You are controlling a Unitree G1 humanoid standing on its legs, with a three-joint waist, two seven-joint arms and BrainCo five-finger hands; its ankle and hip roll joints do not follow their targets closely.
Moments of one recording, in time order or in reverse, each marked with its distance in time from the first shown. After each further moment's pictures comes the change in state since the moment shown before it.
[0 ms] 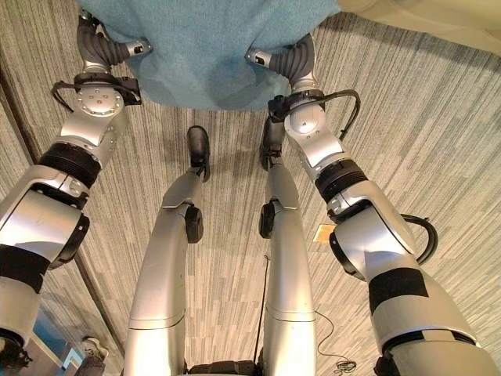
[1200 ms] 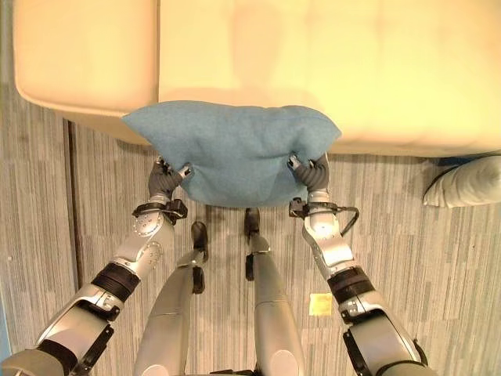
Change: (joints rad) left arm 0.834 -0.192 0.165 -0.552 -0.070 -0.075 -0.159; right arm 0.826 0.030 -0.295 -0.501 -0.107 -0.003 0.075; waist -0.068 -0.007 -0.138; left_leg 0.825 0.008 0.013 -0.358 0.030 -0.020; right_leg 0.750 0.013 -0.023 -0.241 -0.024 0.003
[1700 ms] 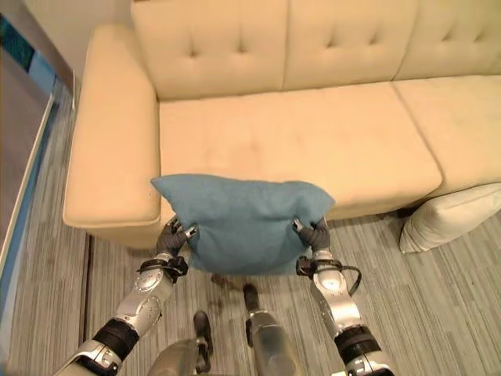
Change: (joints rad) left arm 0.344 -0.054 0.040 -0.006 -0.022 0.021 -0.136; right arm 0.345 0.050 -0.038 0.016 0.019 0.012 0.150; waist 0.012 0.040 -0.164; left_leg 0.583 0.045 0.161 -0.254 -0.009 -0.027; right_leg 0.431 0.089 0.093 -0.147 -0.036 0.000
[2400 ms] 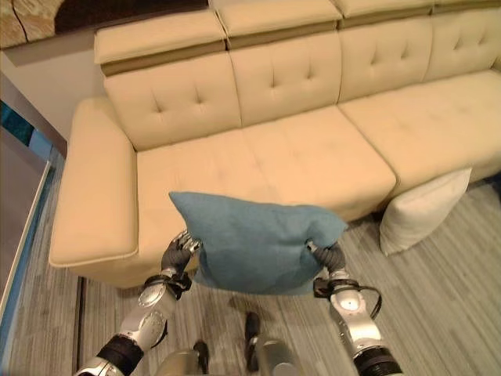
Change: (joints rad) left arm 0.024 -0.045 -0.018 -0.002 -0.018 0.043 -0.051; right arm 0.102 -0.066 -0.054 0.014 -0.001 0.049 0.016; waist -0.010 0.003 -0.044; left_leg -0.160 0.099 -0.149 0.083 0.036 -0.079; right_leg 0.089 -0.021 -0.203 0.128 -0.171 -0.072
